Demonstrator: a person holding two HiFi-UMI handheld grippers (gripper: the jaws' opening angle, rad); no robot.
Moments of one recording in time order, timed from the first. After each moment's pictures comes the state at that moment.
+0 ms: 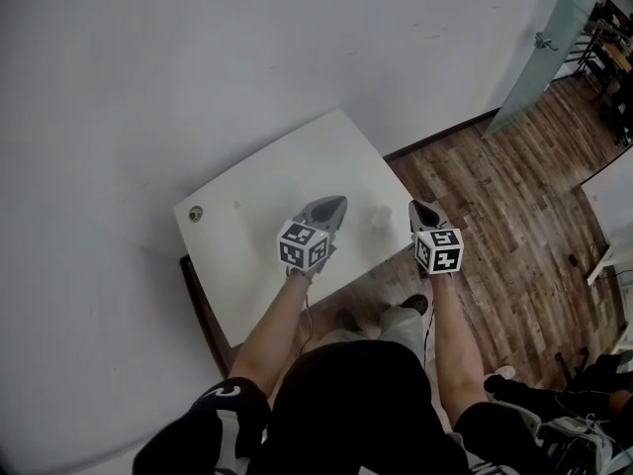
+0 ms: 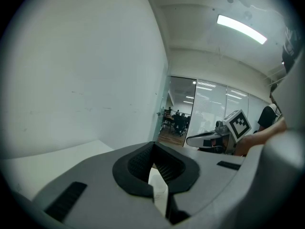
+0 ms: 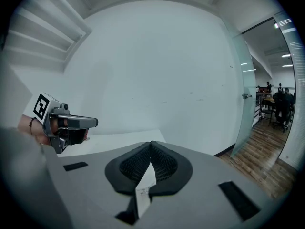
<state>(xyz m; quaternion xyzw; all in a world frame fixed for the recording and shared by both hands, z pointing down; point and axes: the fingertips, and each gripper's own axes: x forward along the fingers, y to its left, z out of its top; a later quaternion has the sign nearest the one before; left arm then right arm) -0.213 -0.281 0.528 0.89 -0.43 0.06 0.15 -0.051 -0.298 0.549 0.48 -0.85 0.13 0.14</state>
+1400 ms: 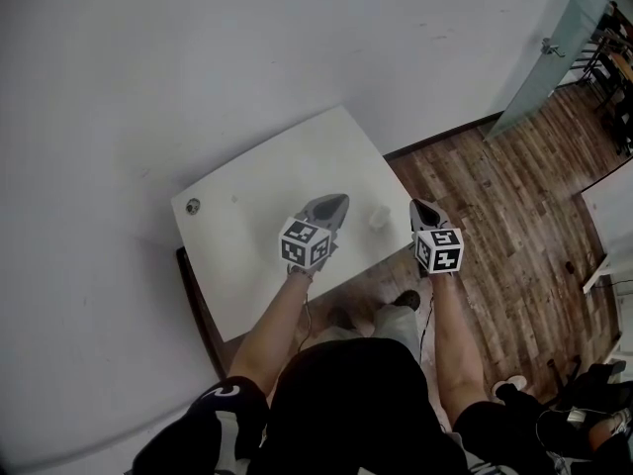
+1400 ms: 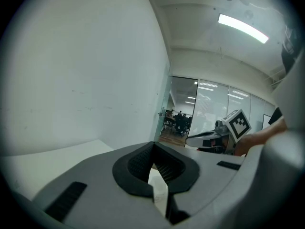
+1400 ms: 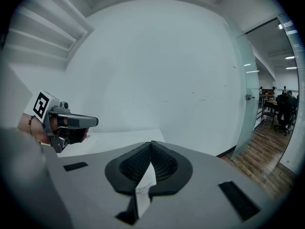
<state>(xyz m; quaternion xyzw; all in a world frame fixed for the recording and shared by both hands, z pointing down) -0.206 -0.286 0.532 0.89 -0.43 0.05 0.15 -0.047 -0.308 0.552 0.47 -0.86 0.12 0.15</state>
